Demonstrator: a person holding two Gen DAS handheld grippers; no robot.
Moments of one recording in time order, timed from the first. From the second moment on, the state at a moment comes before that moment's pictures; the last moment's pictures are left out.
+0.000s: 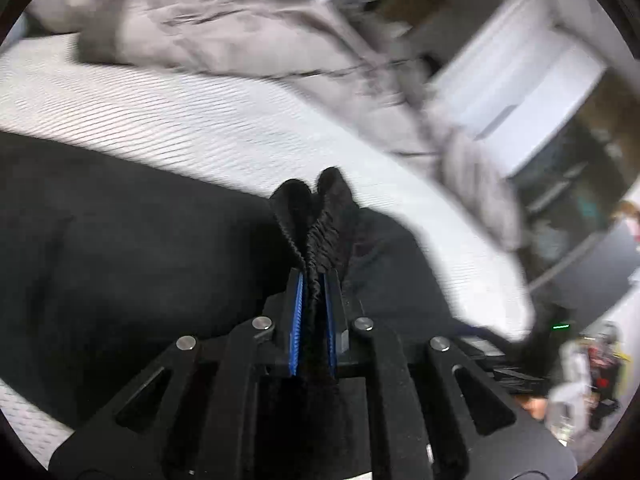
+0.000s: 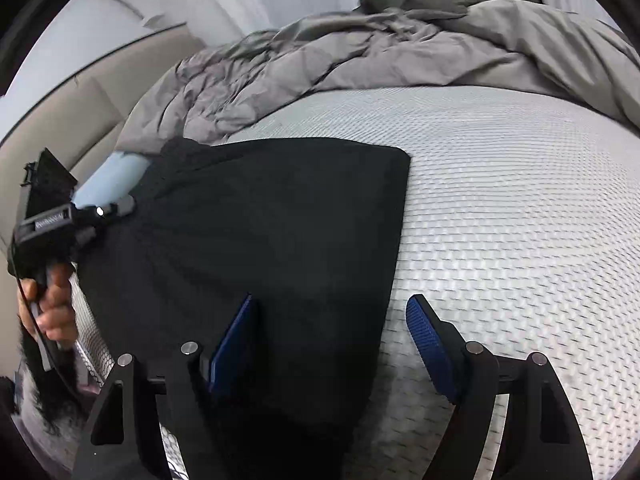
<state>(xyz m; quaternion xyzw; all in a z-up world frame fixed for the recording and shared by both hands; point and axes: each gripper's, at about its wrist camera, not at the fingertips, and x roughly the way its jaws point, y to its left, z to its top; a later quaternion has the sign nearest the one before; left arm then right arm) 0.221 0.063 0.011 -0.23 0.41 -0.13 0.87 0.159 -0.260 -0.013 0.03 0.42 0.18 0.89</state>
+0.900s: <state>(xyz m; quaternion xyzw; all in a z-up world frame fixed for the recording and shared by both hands) 0.178 0.003 0.043 -0.15 0.40 -0.19 0.88 0.119 -0.280 -0.032 0.13 0.47 0.29 0.82</state>
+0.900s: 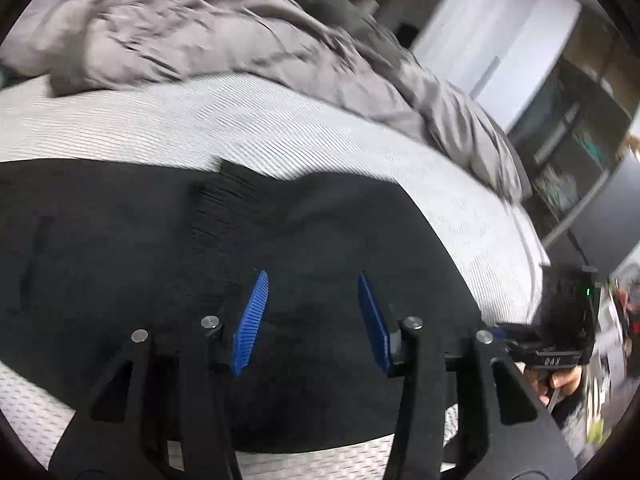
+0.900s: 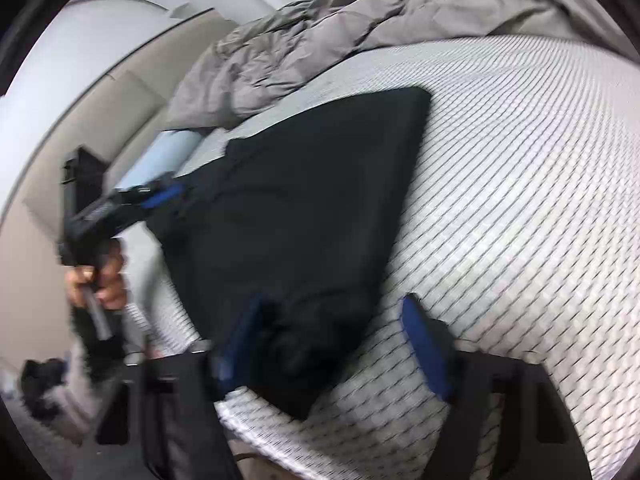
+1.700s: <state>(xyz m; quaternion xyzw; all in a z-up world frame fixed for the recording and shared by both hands) 0.137 -0.189 0.024 0.00 0.42 -0.33 0.84 0.083 -0.318 -0.005 0.13 0.43 0.31 0.84</state>
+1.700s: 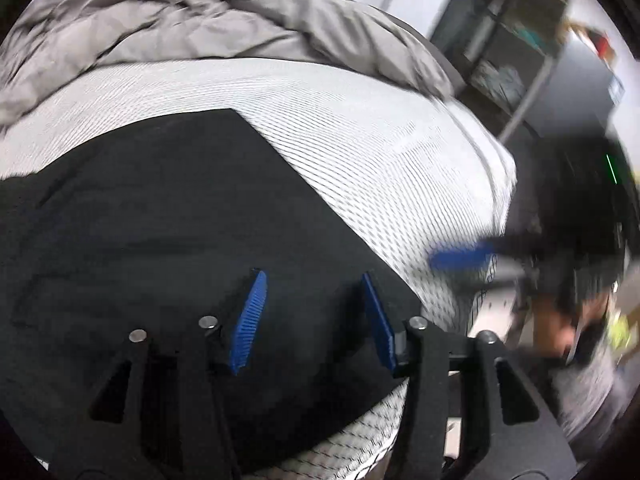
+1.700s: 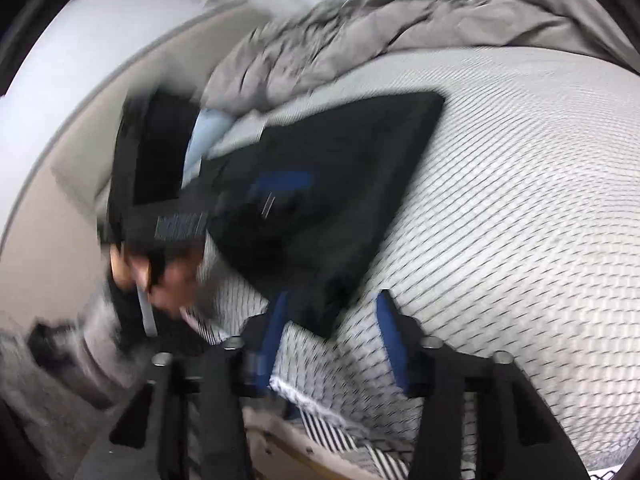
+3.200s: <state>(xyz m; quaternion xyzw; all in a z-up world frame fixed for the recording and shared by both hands) 0.172 -0.062 0.022 -0.05 0.42 -0.22 0.88 0.182 -0.260 -0.044 0.12 0.46 0.24 0.85</state>
